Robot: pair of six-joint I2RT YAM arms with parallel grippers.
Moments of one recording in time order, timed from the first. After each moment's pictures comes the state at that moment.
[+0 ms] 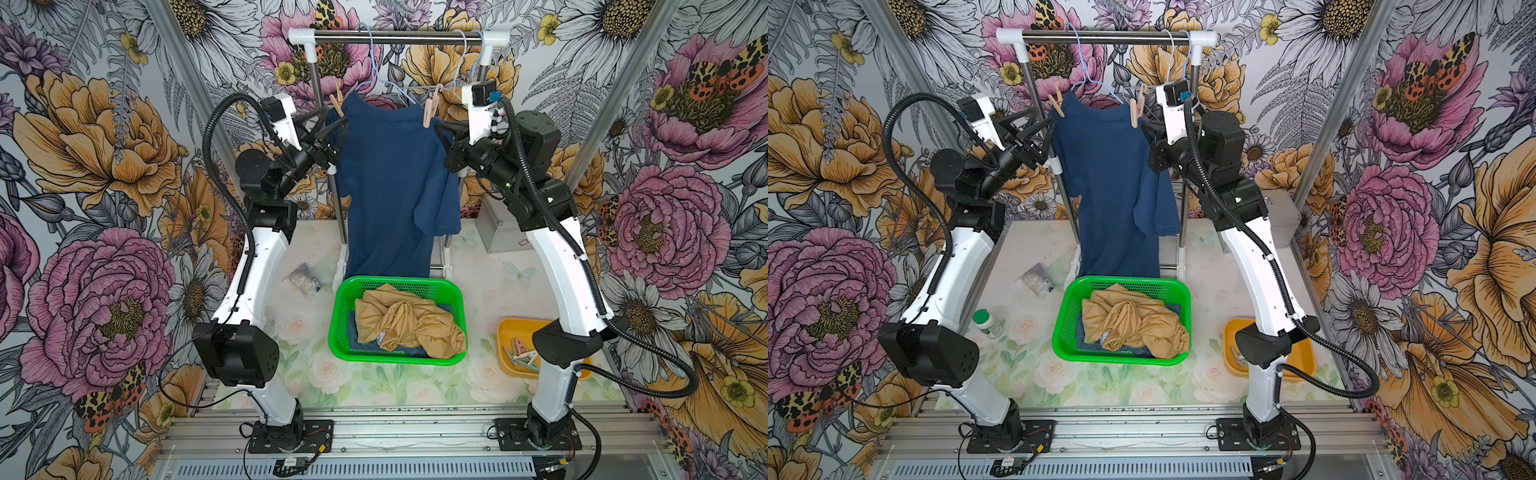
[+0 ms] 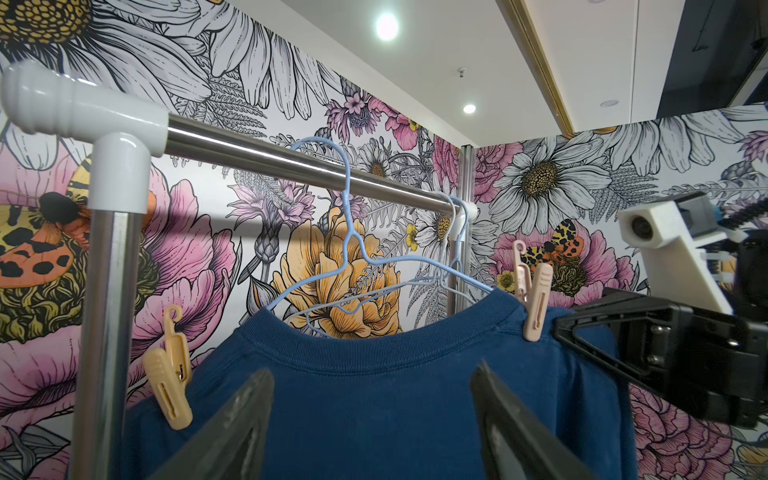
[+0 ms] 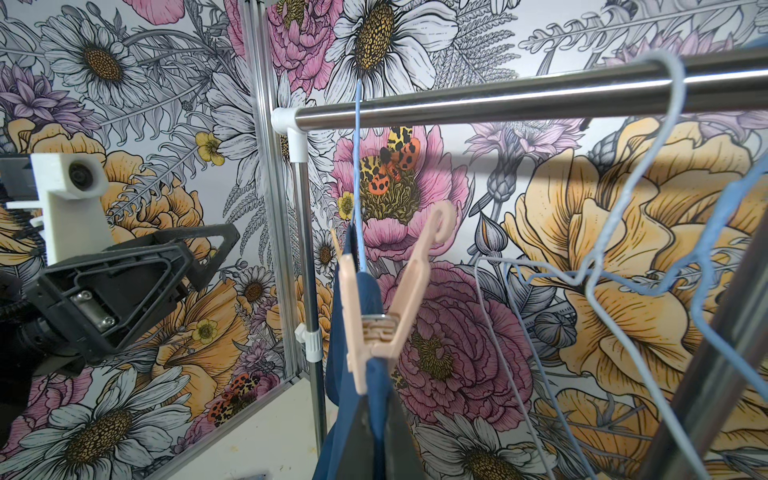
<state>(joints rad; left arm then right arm) -0.09 1.69 1.85 0.44 0.62 -0.48 0.47 1.89 2.58 -0.59 -0.23 -0.01</state>
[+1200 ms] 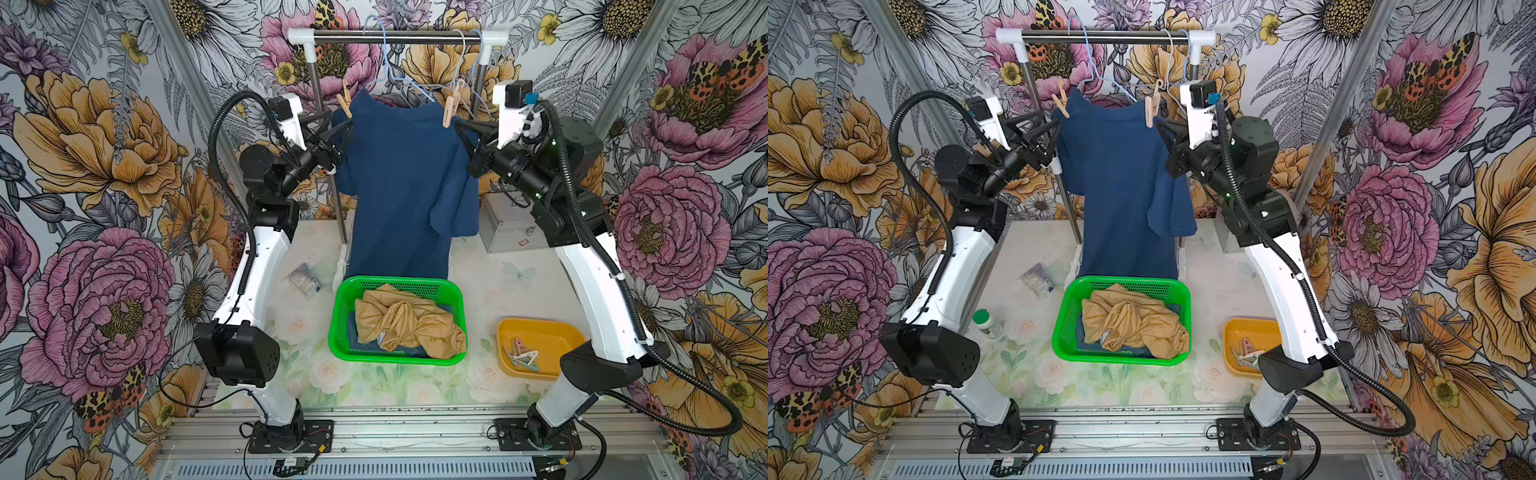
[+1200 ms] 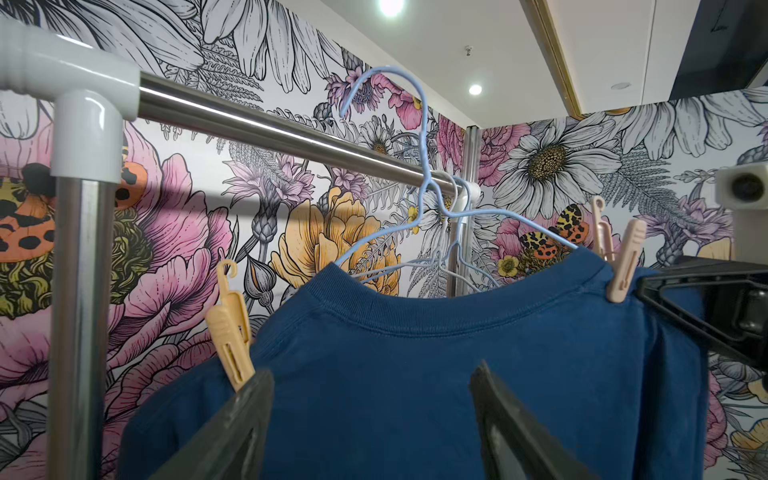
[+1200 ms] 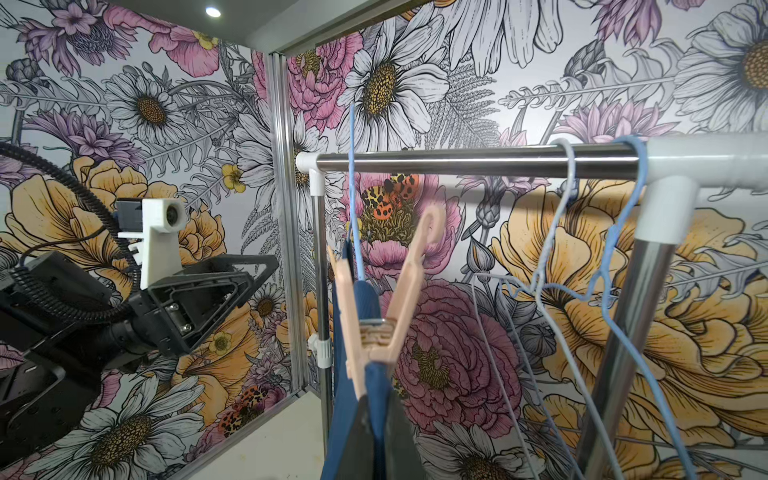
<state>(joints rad) -0.10 1.68 1.86 0.33 0.62 -0.43 0.43 1.66 2.31 -0.48 -0.28 0.02</state>
